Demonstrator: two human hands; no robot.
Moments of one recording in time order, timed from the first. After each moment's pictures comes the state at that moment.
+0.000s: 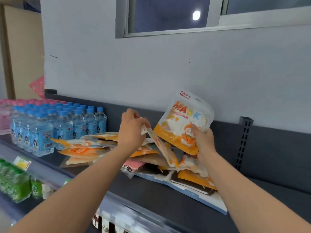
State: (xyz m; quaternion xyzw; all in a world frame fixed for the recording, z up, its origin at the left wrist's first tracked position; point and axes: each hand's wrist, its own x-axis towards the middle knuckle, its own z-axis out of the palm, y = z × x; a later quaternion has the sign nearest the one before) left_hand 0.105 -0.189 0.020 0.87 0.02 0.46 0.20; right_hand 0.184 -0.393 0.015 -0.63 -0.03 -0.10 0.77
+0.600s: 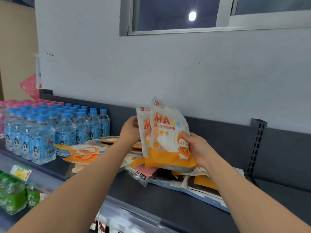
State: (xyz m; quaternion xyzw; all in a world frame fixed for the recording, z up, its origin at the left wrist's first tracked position) left_hand 0.124 -0.129 0.024 0.76 0.08 0.24 0.60; right_hand 0.188 -0.342 0.002 -0.56 -0.11 0.17 0.81
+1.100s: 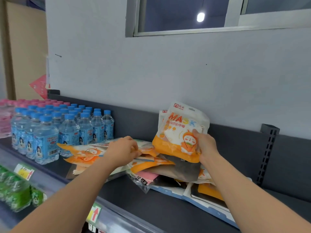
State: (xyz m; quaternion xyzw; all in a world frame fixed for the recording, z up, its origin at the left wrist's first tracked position) left_hand 0.134 -0.082 -0.021 0.98 0.05 0.19 0.07; right_hand 0.224 -0.336 0.011 -0.60 0.00 -0.01 0.80
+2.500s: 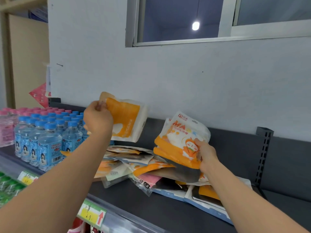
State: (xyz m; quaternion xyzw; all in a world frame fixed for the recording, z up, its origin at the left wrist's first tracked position) left_hand 0.105 -0.067 0.075 0.57 0.23 0.58 0.54; right_hand 0.200 -0.338 0.007 -0.60 0.05 0.01 0.80
